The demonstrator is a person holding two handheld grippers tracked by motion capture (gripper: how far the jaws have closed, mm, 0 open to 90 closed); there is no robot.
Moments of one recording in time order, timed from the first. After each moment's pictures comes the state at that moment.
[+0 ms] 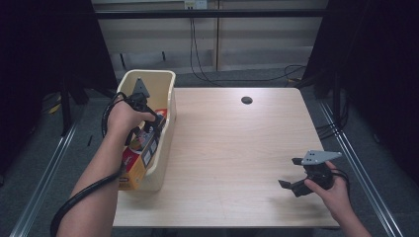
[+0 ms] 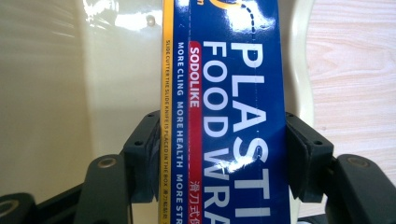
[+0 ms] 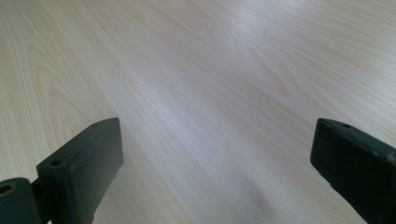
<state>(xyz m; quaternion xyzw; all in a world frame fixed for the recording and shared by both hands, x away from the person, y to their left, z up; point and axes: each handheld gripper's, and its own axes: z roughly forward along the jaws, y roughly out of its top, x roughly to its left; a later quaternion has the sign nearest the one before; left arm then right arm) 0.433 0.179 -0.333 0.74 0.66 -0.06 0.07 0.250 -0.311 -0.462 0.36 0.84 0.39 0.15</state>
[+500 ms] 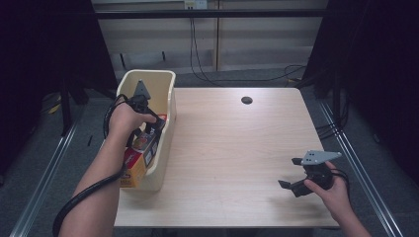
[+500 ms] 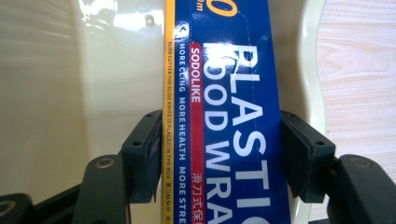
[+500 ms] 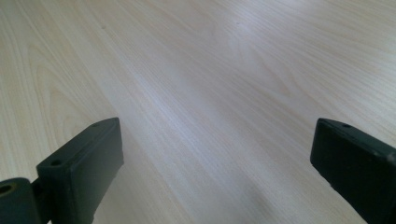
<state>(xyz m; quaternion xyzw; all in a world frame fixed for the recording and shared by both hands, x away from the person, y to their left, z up) 0.434 0.179 -0.340 0.74 0.67 -0.06 0.07 0.250 -0.311 -0.462 0.35 0.84 0.39 0.15</state>
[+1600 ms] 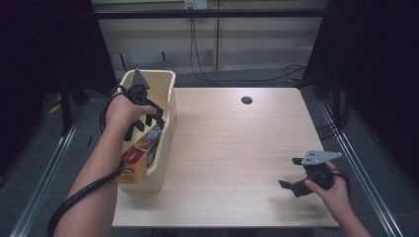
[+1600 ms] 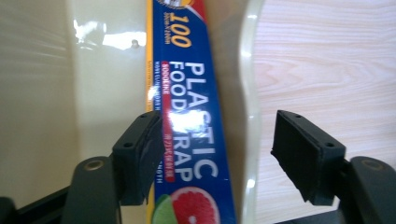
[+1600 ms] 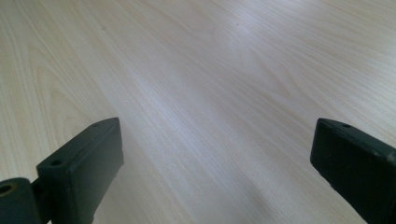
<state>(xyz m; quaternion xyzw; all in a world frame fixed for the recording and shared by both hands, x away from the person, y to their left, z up) 0.430 0.173 -0.306 0.74 0.66 -0.05 0.12 0.249 -0.311 -0.462 0.35 0.84 0.39 0.15</state>
